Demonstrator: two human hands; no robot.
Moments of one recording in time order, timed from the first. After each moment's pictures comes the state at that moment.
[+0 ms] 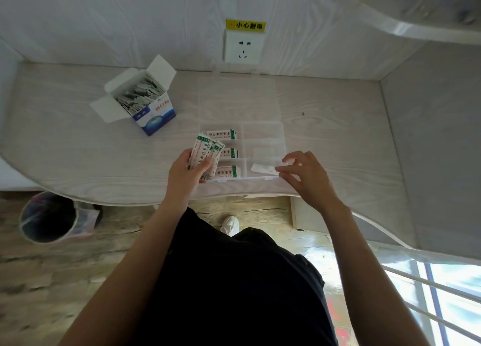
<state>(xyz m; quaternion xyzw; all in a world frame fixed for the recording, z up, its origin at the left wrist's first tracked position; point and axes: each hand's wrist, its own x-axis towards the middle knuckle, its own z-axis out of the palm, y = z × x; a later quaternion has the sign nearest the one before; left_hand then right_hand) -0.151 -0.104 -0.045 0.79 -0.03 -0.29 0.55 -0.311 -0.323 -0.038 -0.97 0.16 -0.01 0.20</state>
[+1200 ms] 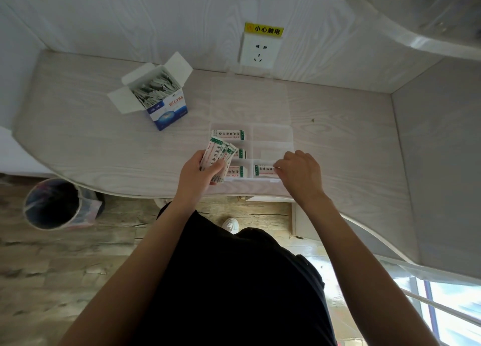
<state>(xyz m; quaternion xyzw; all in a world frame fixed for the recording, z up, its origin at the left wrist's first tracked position) -0.164 -0.105 -0.040 0.75 -0.03 -0.29 0.59 -0.268 -0.301 -0.034 -0.98 0.15 0.10 -0.04</state>
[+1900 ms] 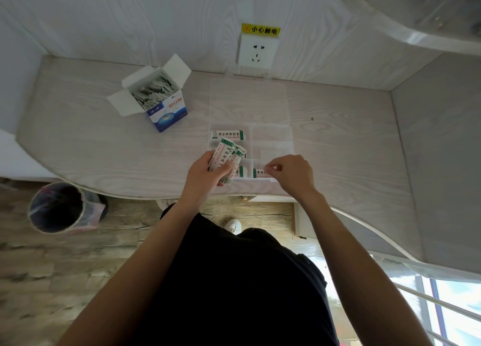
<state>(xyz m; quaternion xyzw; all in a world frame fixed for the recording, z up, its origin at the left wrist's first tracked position) -0.170 -0.111 -0.032 0.74 -0.06 -0.33 0.58 -0.260 -0.293 -0.035 -0.92 0.30 0.10 0.23</state>
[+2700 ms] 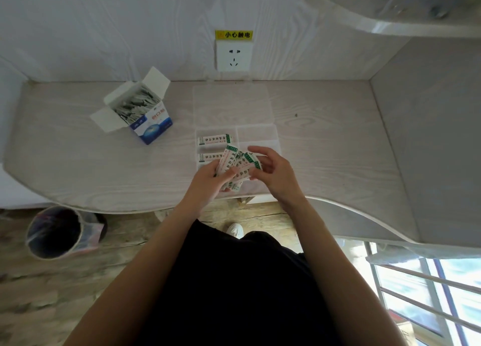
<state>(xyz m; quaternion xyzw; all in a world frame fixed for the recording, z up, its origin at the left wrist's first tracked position) -0.178 -0.130 -0.027 0.72 -0.12 -0.42 0.54 -0.276 -0.262 -0.017 -0.67 0.30 -0.07 0.68</state>
